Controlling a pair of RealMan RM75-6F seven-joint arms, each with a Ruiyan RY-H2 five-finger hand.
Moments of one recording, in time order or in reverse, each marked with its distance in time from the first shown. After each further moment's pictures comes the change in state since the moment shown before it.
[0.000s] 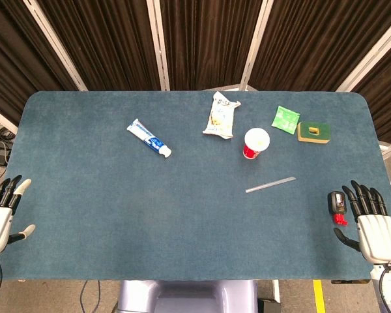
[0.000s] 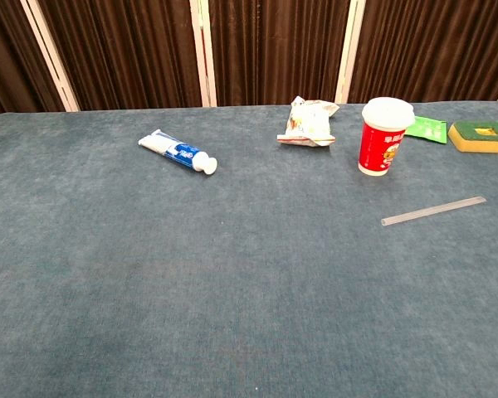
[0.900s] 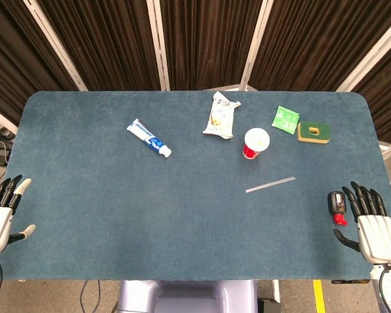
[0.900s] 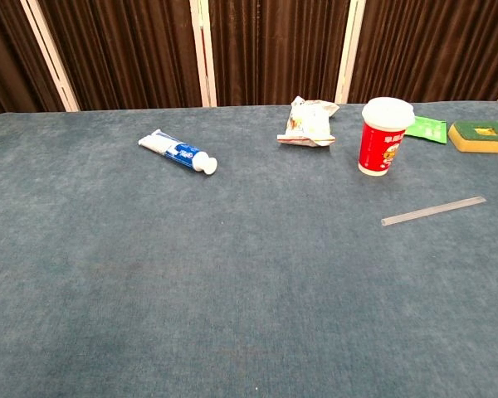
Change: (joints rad) left arm -0.001 0.001 0.000 -0.005 -0.001 0.001 0.003; right arm -0.001 0.007 0.000 -0.014 0.015 -0.014 0.007
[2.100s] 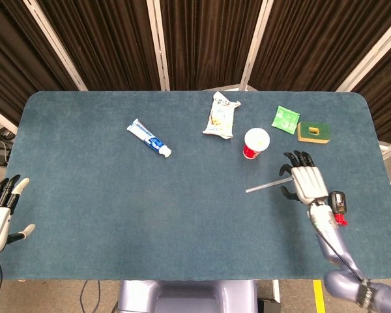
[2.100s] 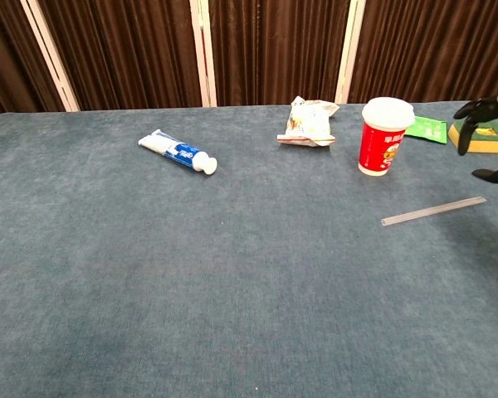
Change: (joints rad) left arm 0.003 0.001 -0.003 -0.003 -0.004 0.005 -0.016; right arm 0.419 -0.238 0.196 0.124 0.396 -0.512 -0.244
